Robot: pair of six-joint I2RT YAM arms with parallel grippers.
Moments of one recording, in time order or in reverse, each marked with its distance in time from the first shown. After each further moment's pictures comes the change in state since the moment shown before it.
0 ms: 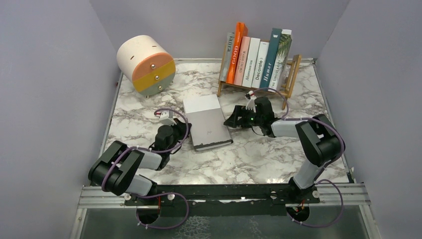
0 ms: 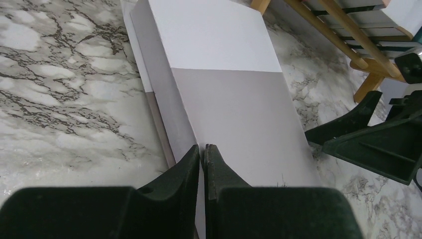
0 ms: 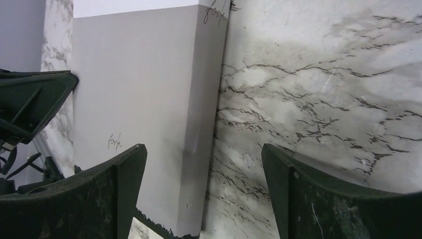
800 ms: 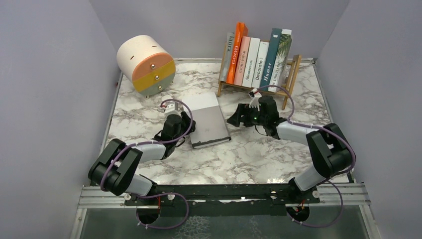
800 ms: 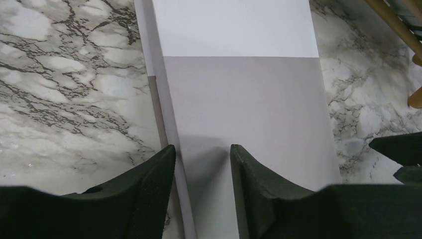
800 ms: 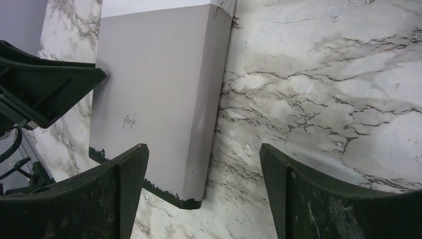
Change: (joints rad) left arm -0.037 0.004 0.201 -0.402 -0.094 -0.014; right arm 0.000 -0.146 -0.025 -0.069 0.053 -0.048
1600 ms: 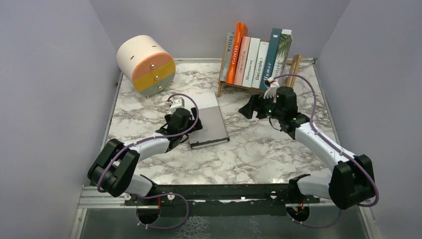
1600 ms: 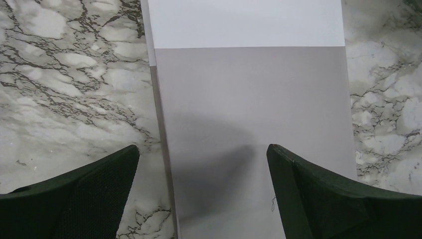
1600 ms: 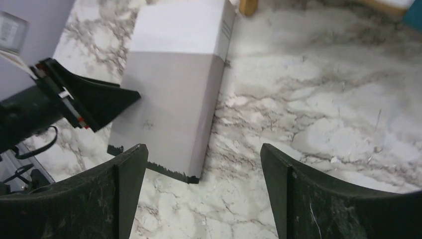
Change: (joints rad) left arm -0.061 -0.016 0.169 -0.355 -0.105 0.032; right arm -0.104 -0.349 0.129 -0.354 0.031 -0.132
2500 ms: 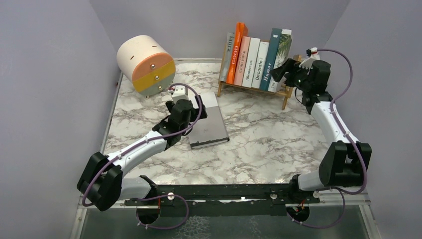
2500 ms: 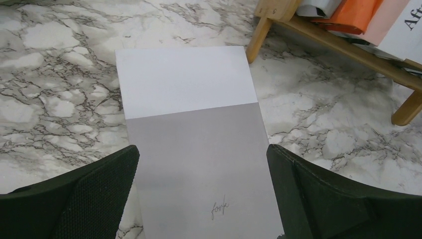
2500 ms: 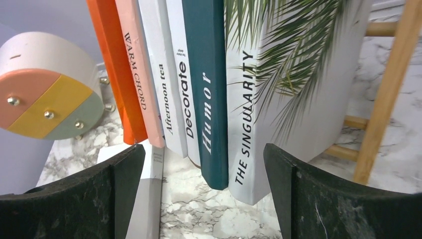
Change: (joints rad) left arm -0.098 -0.148 0.176 -0.103 -0.137 0.089; right arm -0.371 0.227 0.288 0.100 -0.051 0.066
